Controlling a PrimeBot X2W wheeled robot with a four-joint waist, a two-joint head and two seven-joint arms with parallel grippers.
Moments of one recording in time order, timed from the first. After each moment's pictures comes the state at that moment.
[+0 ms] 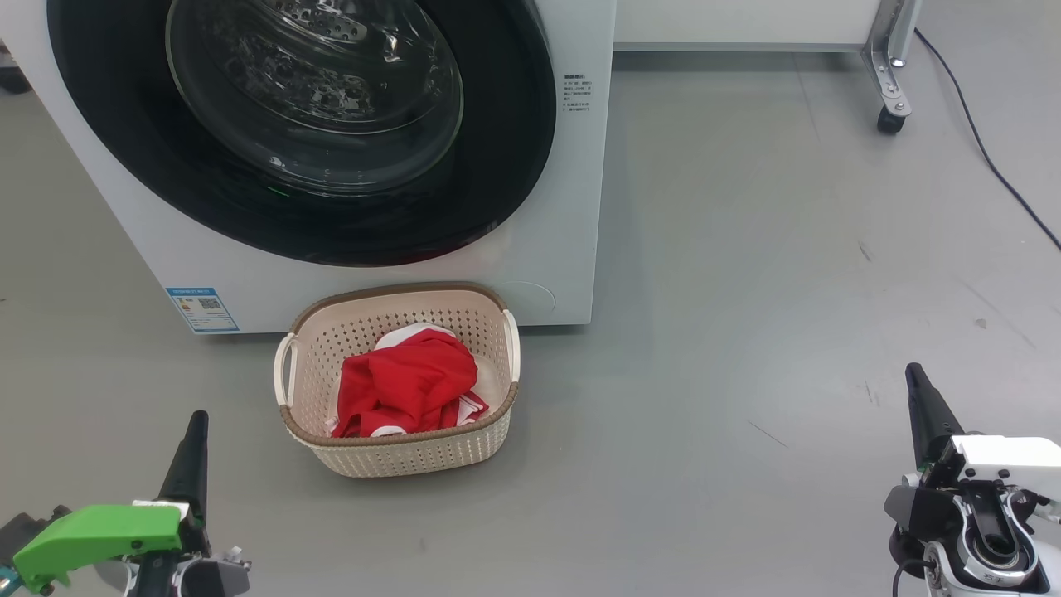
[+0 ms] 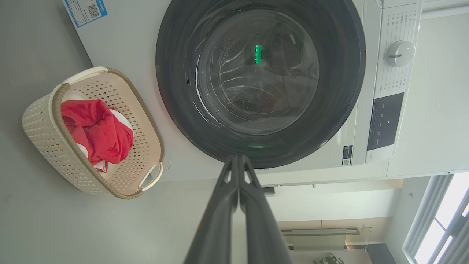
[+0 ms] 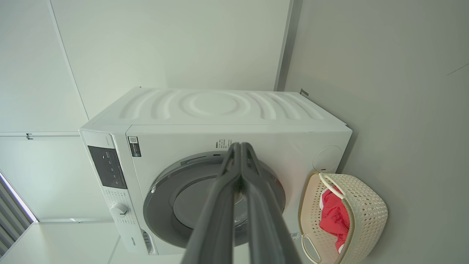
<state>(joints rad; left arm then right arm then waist) -0.08 0.09 -0.01 0.28 -1.68 -0.12 0.04 -0.09 -0.05 -0.12 0.27 1.62 0.12 0.09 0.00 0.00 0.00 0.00</state>
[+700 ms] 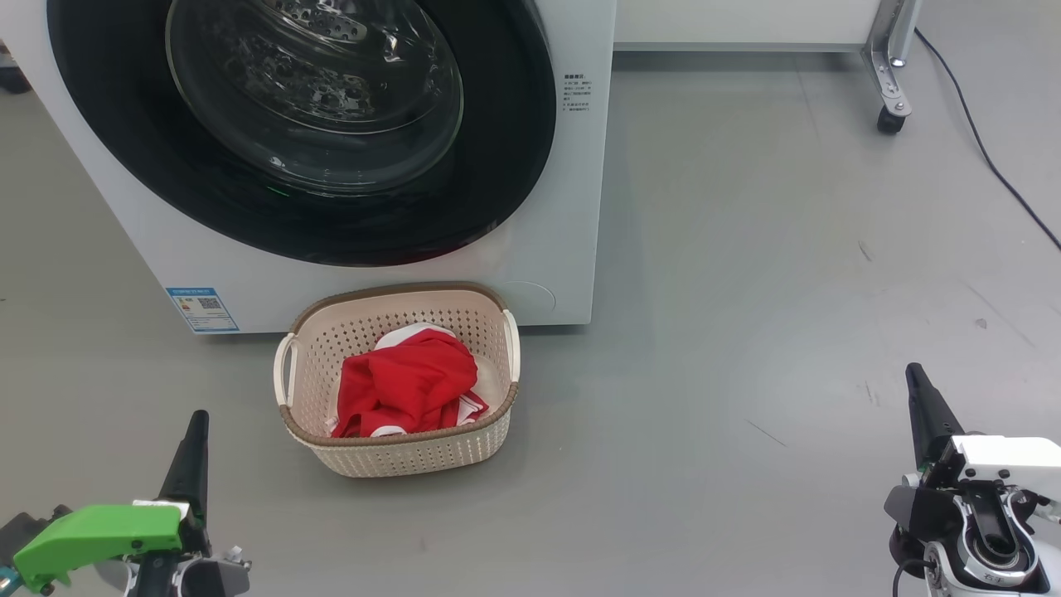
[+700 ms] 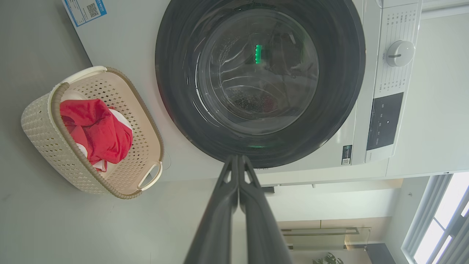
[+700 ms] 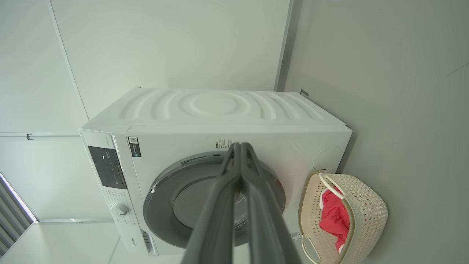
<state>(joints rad) -0.08 0.09 0.00 0.28 -1.68 -0.12 0.04 -0.09 -0.05 -0.12 0.27 1.62 0.12 0.09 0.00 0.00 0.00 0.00</state>
